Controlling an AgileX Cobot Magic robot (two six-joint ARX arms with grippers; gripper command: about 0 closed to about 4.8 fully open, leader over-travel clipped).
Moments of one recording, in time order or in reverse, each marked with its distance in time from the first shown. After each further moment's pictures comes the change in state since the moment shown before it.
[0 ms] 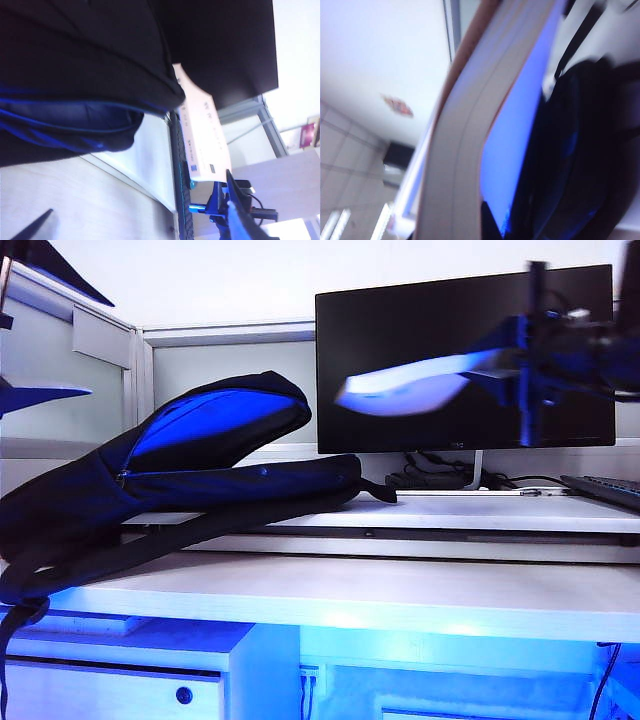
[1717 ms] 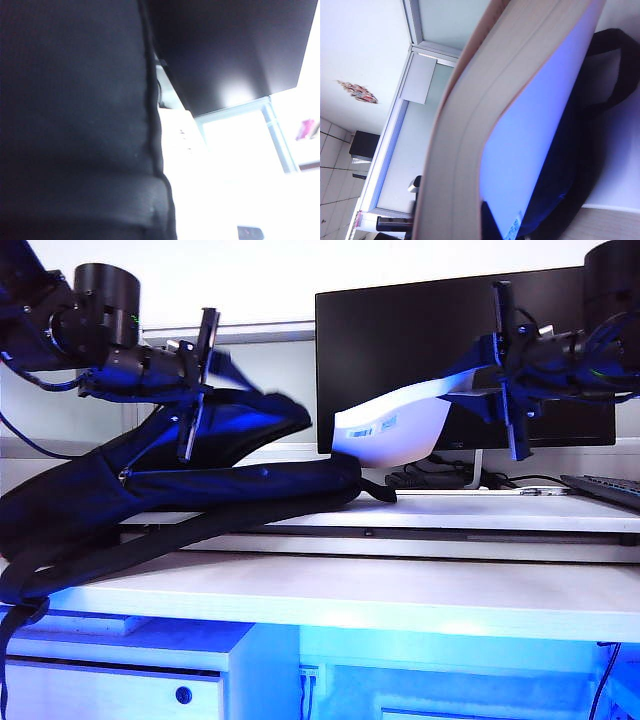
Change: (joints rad) left arm -0.281 0.711 0.672 0.061 -0.135 -0.093; right arm 0.041 0.001 0.063 -0.212 -0.006 -0.079
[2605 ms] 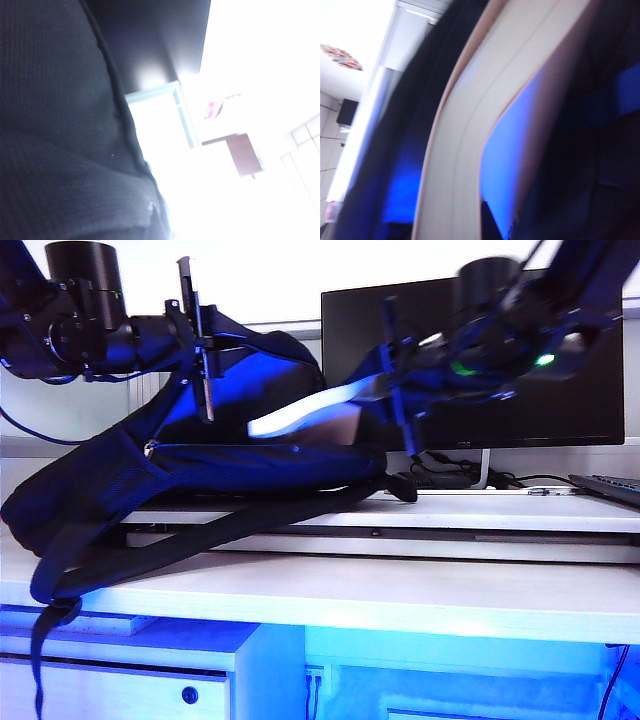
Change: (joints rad) left arm -0.006 0.014 -0.001 0.391 0.208 -0.356; right arm 0.195 0.240 0.413 -0.237 0.095 -0.076
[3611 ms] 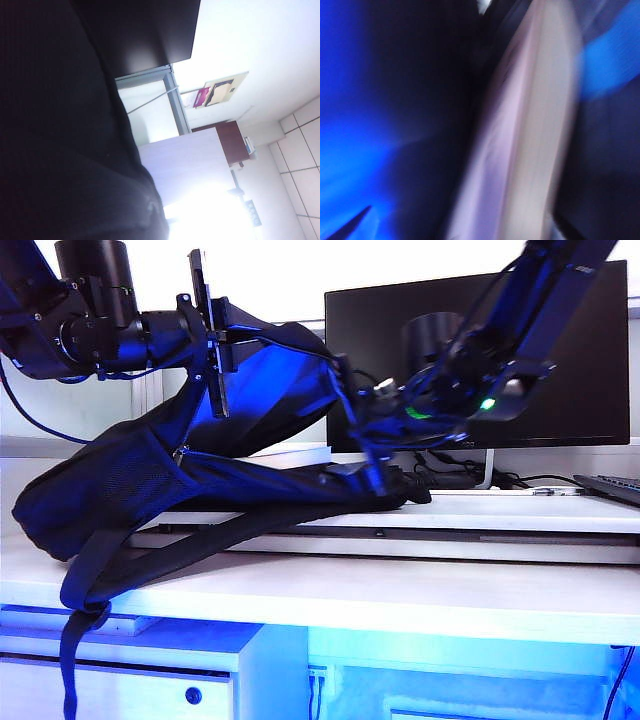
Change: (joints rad) left arm -0.025 0.001 0.000 0.033 0.030 -0.048; right arm 0.038 0.164 0.152 -0.127 0.008 -0.138
